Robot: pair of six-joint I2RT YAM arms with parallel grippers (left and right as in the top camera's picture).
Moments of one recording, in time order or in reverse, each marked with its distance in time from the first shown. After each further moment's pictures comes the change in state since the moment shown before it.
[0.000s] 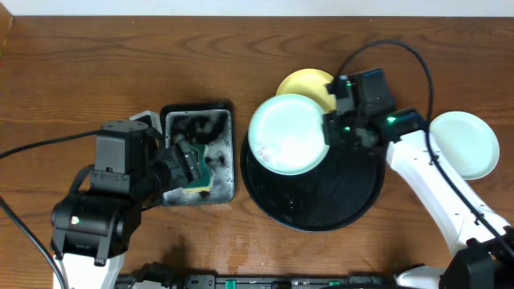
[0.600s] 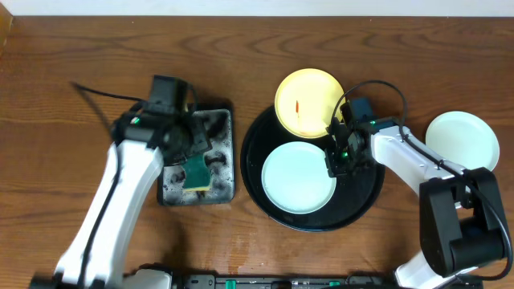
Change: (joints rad) left arm 0.000 0.428 -0.010 0.143 -0.033 0.002; right arm -0.087 0.231 -0.167 -0.085 -0.057 -0.005
